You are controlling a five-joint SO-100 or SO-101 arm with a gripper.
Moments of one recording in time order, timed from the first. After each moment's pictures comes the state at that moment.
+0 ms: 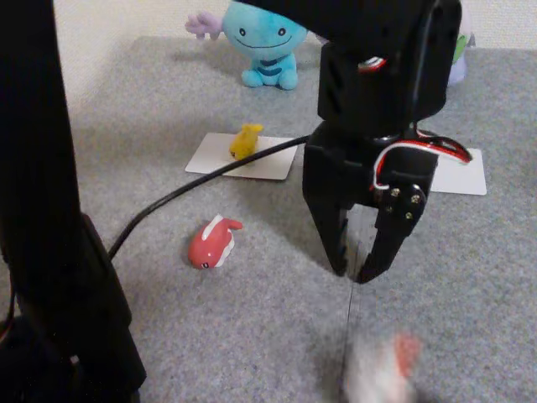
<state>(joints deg) 50.3 77.7 104.9 65.4 53.4</state>
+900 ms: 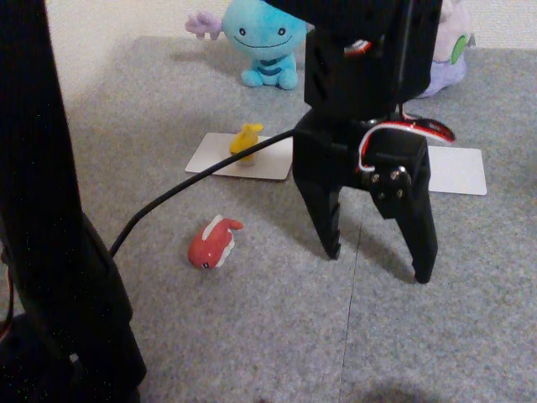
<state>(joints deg) 47.1 83.1 104.9 66.4 57.4</state>
